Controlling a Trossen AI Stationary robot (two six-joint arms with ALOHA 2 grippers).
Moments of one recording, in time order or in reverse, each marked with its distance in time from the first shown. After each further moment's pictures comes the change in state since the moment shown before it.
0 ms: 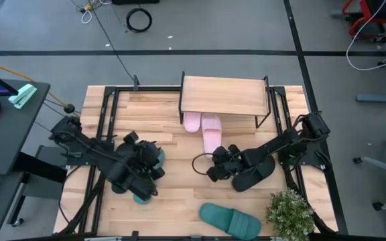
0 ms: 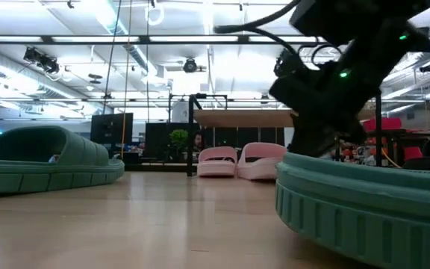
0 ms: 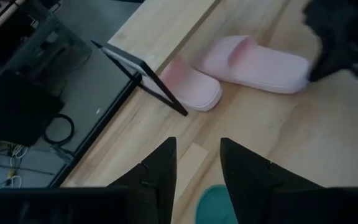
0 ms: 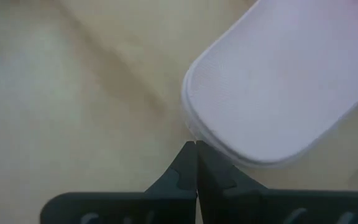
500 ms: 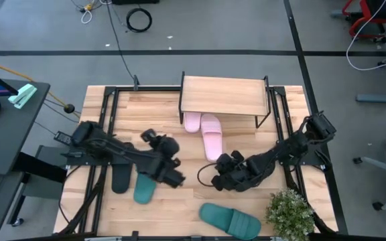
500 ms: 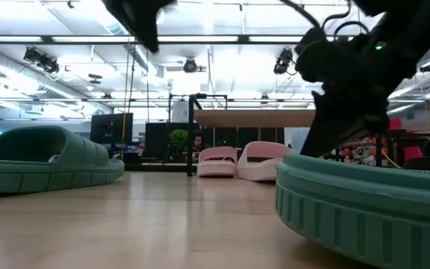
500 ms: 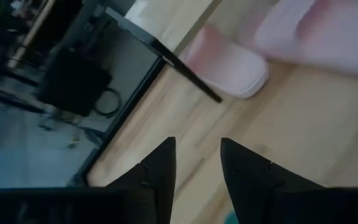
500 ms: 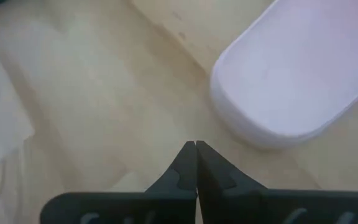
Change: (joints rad) left arm 0.180 0.199 0.000 0.016 0.003 0.018; right arm 0.130 -0.051 0.000 -0.041 -0.001 0.081
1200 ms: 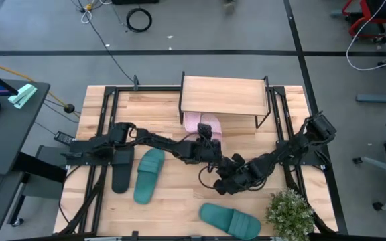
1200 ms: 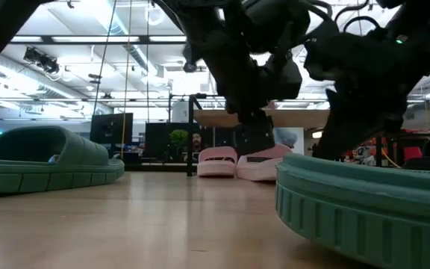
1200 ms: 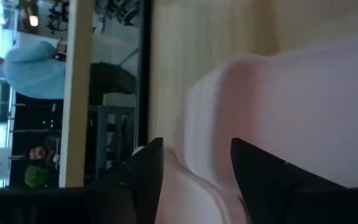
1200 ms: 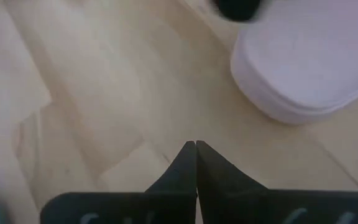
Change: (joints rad) left arm 0.272 0.405 0.000 1.205 -0.040 1.467; right arm 0.049 0.001 -0.001 -0.007 -0.027 -0.004
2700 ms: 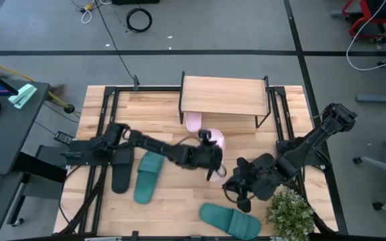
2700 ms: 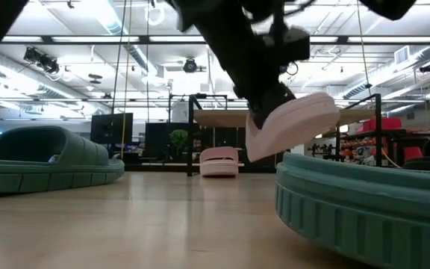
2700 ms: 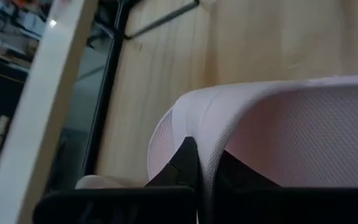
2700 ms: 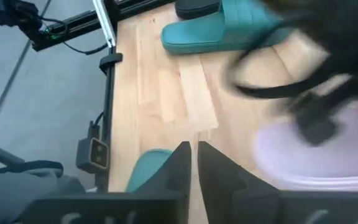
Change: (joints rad) left arm -0.004 -0.060 -0.005 0.064 0.212 -0.149; right arm 0.216 -0.328 0.149 -0.080 -0.023 -0.296
